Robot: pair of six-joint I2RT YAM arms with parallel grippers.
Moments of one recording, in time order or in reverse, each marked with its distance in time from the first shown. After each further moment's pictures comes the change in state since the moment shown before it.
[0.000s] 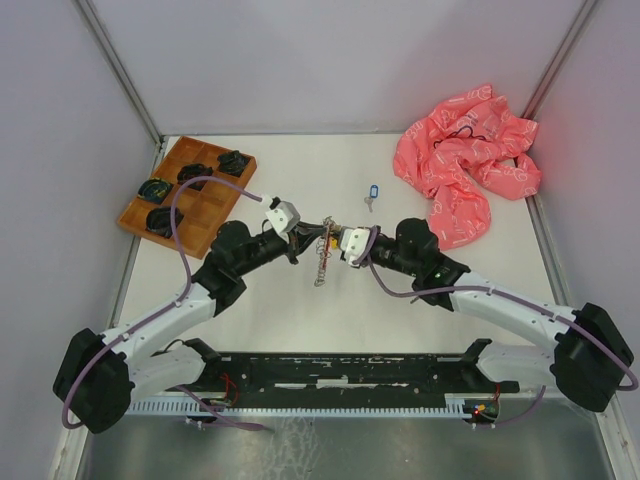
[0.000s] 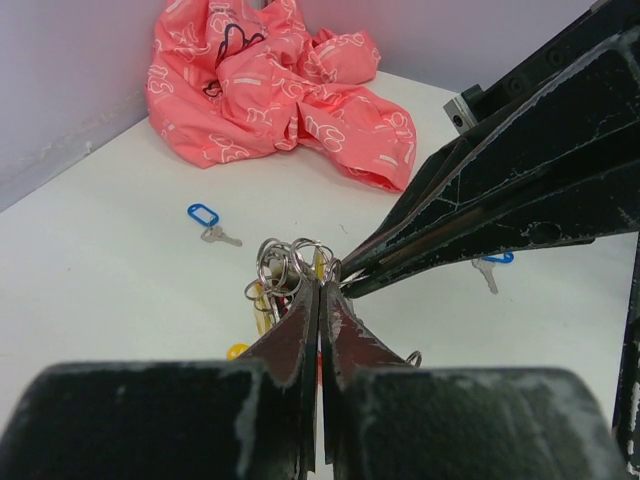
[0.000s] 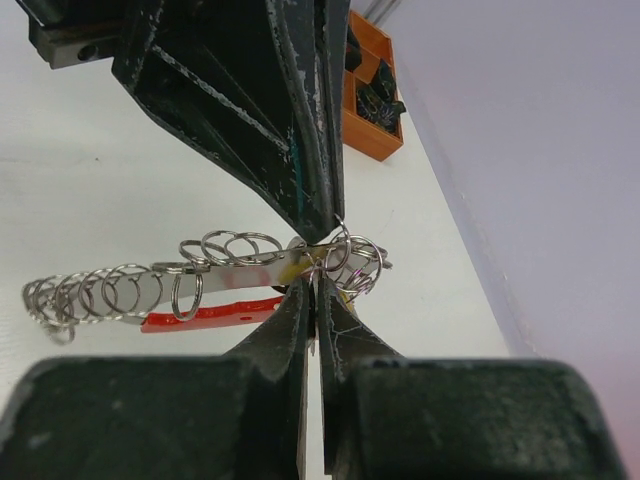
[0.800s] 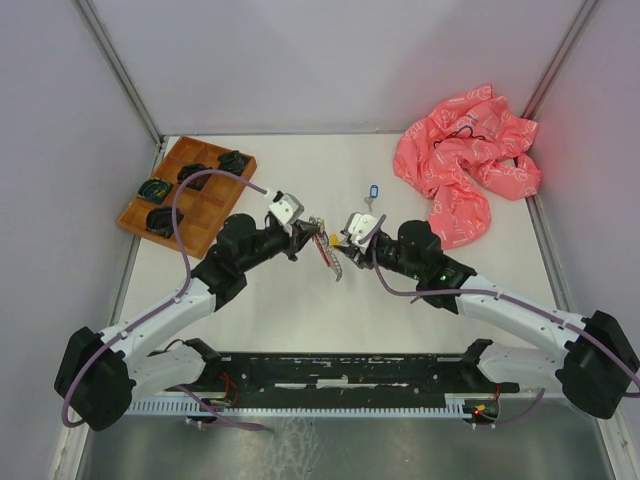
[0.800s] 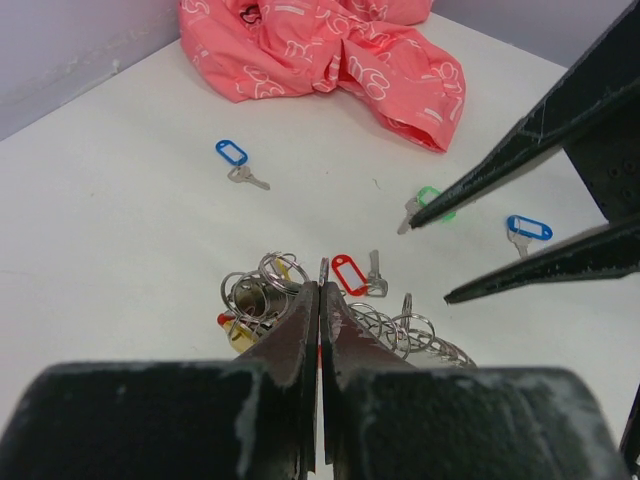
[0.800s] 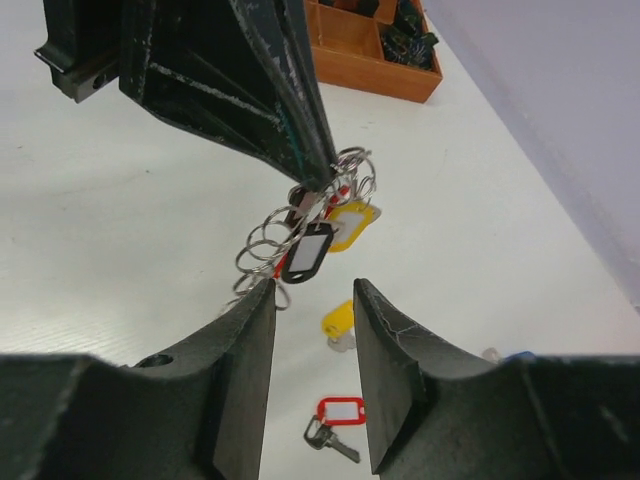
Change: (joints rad) left arm -0.003 0.008 0.047 -0.172 -0.093 -0.003; right arm 0.003 -0.079 0.000 -0.116 0.088 0.245
